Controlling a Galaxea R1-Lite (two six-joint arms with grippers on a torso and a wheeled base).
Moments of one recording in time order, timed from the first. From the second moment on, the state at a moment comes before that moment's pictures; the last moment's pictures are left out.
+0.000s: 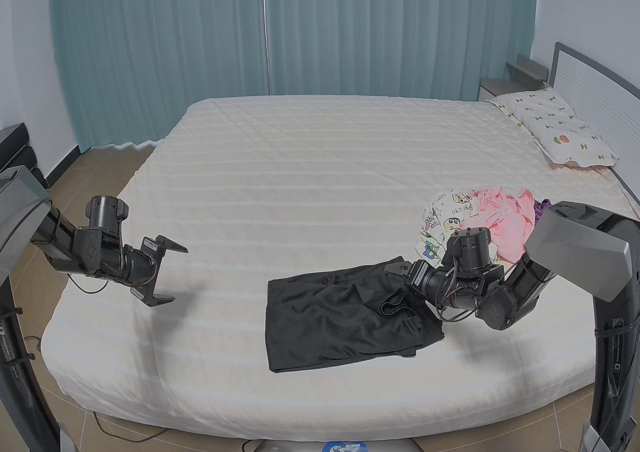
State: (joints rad) left arm 0.10 2.13 -1.06 -0.22 -0.46 -1.16; right arm 0.36 2.37 -0.98 -0.85 0.14 0.82
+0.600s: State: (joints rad) left arm 0.10 2.13 -1.06 -0.22 -0.45 -1.16; right arm 0.35 2.36 -0.98 -0.70 0.12 0.82
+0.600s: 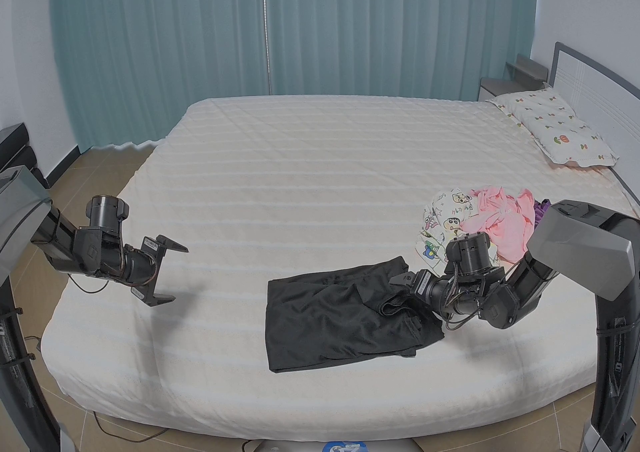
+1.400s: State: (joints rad) left arm 0.09 2.13 -1.06 -0.22 -0.45 -1.16; right arm 0.31 2.44 -1.19 -0.62 0.04 0.82
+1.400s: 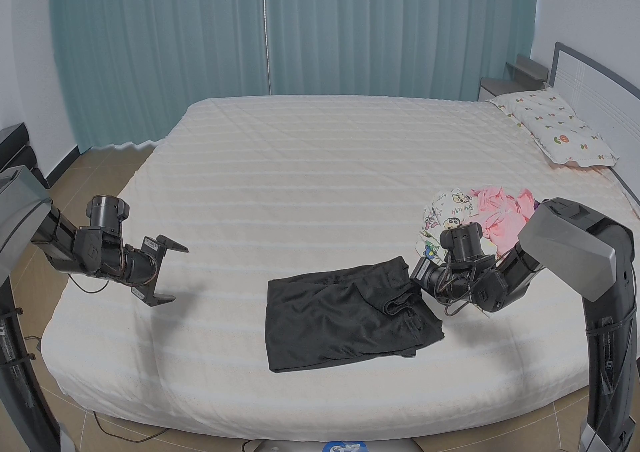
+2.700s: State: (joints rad) left arm 0.09 2.14 -1.06 -0.22 -0.45 -1.16; right arm 0.26 2.50 -1.04 -1.09 0.19 0.67
